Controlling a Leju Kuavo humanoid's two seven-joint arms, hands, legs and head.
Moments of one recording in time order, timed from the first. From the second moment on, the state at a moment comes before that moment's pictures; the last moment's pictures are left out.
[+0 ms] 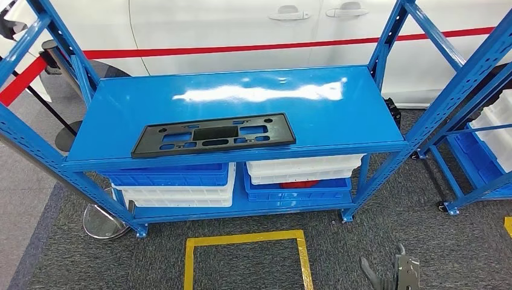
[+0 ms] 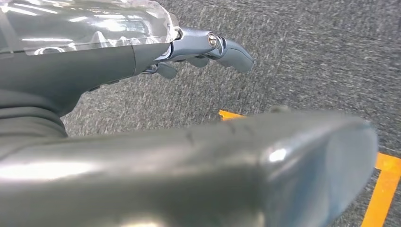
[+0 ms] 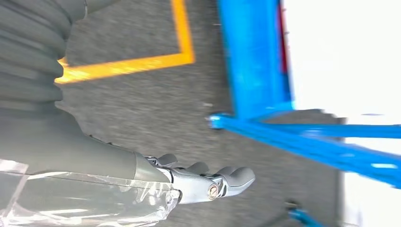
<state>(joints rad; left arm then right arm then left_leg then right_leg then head) -0.01 -0.02 -0.27 -0.22 0.66 0.35 -0.48 0.07 0.04 -0.32 -0.88 0.16 -0.17 -0.50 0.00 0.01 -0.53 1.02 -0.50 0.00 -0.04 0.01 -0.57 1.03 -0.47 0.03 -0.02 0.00</state>
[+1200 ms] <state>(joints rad) -0.04 -0.02 -0.41 -0.19 0.66 0.31 -0.60 0.01 -0.06 0.45 -1.71 0.58 -0.32 -0.42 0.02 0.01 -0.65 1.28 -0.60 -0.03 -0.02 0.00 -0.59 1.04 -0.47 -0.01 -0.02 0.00</state>
